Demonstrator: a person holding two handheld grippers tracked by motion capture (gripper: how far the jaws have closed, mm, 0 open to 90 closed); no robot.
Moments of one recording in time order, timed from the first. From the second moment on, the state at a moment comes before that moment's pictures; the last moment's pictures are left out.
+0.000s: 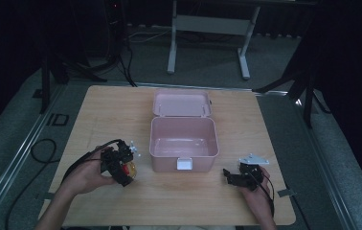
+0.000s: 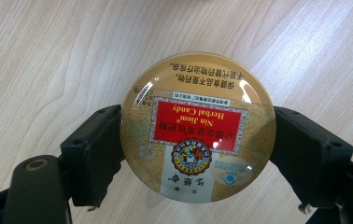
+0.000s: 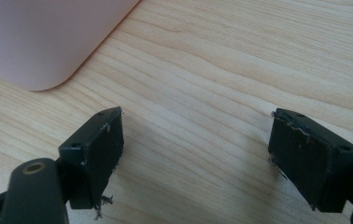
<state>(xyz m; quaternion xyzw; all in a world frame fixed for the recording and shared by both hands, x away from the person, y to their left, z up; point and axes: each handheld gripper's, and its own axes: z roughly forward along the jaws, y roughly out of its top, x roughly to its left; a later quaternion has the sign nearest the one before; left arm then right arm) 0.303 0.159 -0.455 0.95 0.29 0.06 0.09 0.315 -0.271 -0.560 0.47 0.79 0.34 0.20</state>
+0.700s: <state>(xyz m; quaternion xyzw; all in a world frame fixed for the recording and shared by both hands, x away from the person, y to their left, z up) 0.306 0.163 -0.439 0.95 0.29 0.06 0.09 0.315 -0.271 -0.560 0.47 0.79 0.34 0.20</state>
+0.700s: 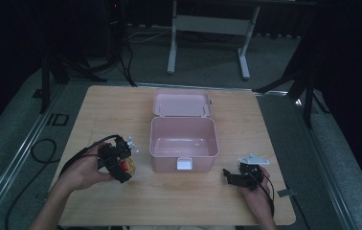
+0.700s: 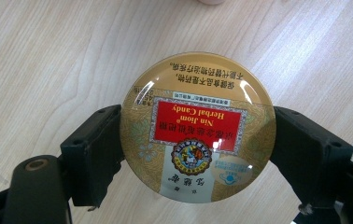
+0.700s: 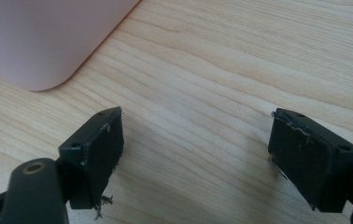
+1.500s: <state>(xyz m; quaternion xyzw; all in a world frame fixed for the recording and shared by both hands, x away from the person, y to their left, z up) 0.313 0.163 -0.413 0.95 0.28 0.07 0.09 0.315 -0.271 -0.560 0.47 0.79 0.34 0.20</state>
